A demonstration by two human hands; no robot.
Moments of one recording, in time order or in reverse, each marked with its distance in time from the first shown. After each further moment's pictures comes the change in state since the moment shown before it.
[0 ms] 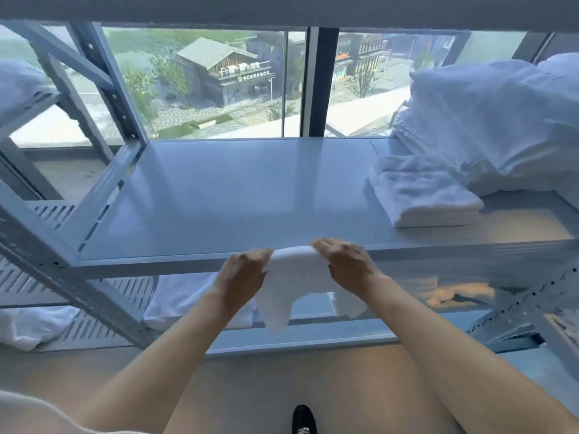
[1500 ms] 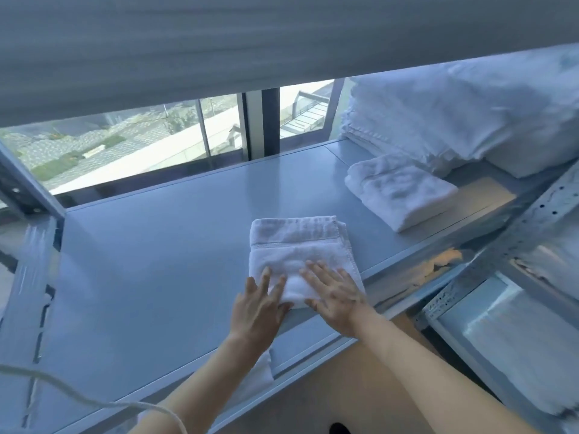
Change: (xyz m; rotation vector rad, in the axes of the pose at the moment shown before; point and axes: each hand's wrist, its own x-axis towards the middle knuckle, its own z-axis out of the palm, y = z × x) left_hand 0.103 -0.128 0.052 0.244 -0.278 0.224; right_hand 0.081 -0.052 0.087 -0.006 -0.136 0.387
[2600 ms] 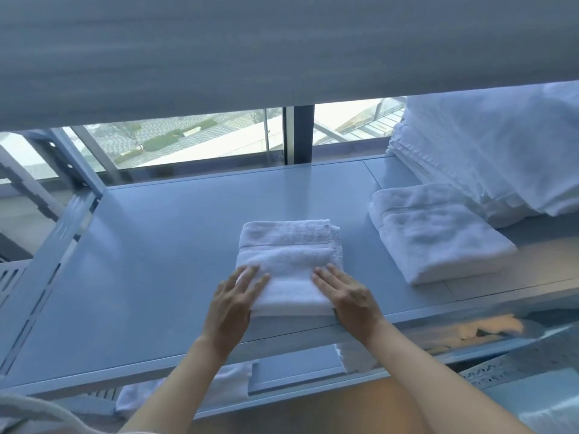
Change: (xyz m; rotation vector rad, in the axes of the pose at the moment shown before) left_hand 0.054 0.036 -0.010 -0.129 0.333 -0.128; right_hand 0.066 0.137 -0.028 0.018 0.251 -0.388
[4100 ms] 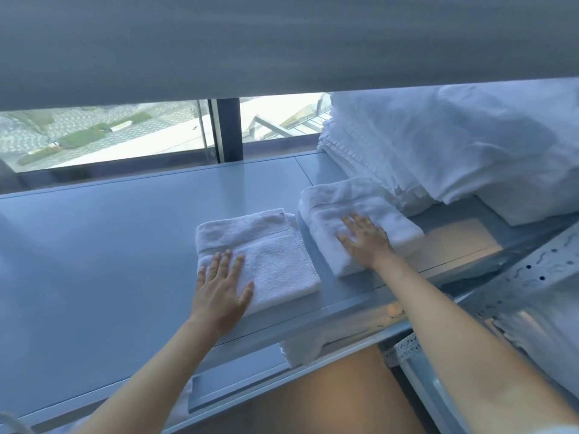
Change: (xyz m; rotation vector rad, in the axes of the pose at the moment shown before) left_hand 0.083 0.078 0.068 -0.038 -0.288 -0.164; right_hand -0.010 0.201 -0.083 -0.013 -0.331 0.754
